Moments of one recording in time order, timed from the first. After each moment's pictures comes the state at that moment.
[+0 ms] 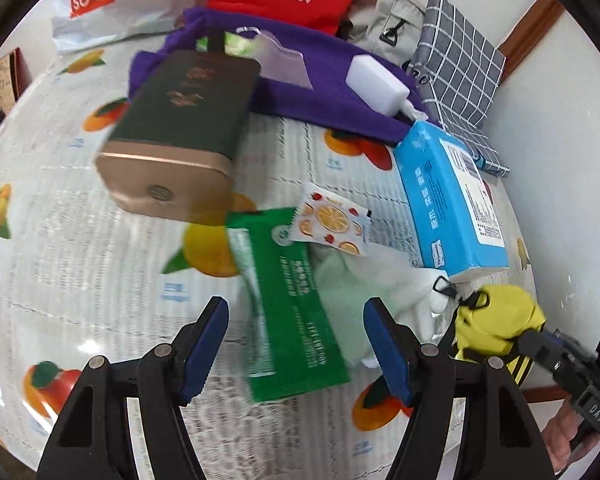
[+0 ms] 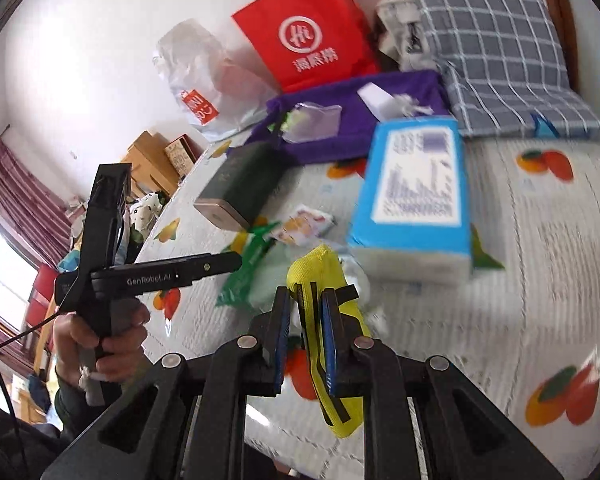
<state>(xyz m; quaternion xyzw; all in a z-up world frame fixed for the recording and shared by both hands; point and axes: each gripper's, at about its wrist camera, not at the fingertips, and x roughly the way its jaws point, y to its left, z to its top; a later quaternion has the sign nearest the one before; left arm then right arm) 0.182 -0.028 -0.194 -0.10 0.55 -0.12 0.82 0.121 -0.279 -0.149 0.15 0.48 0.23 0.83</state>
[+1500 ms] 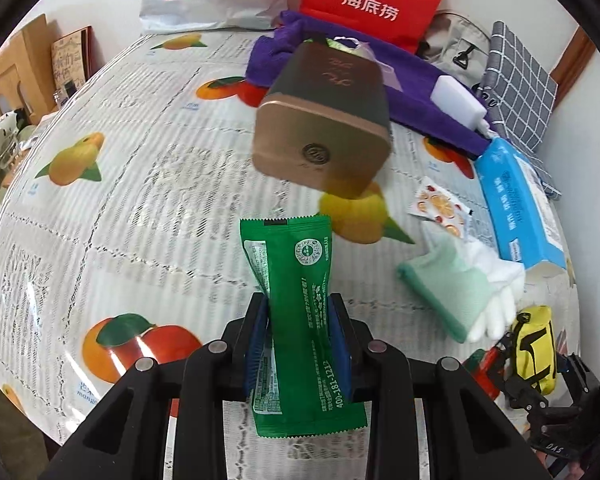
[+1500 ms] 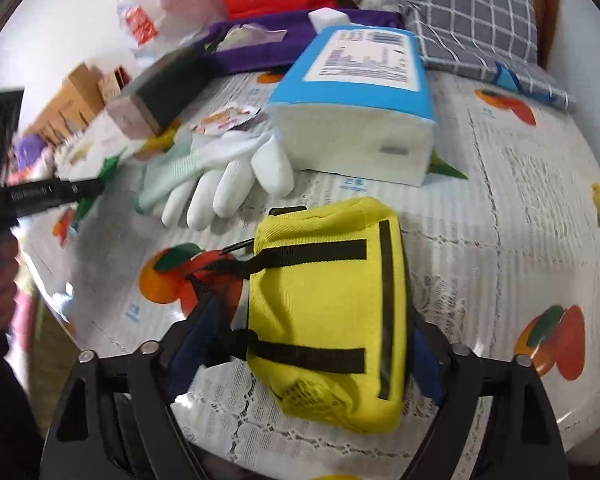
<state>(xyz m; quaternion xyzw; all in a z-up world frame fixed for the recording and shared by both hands) 0.148 0.035 -0.208 -0.10 0.54 -0.02 0.84 0.092 -0.258 -0.219 0.00 0.54 0.12 0.83</state>
